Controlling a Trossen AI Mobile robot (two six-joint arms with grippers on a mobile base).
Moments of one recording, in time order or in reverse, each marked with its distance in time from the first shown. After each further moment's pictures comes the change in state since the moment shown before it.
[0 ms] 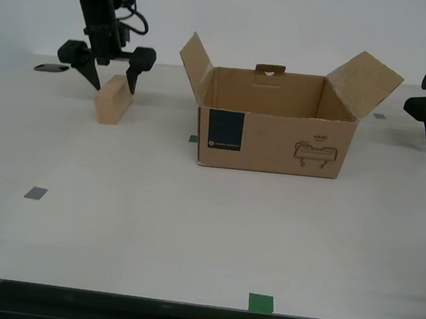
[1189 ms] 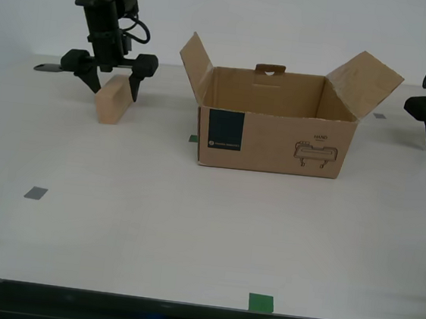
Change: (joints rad) arm 0 -0.003 0.000 -0.001 0.024 0.000 0.003; arm 1 -0.001 0.043 0.060 -0.051 0.023 -0.034
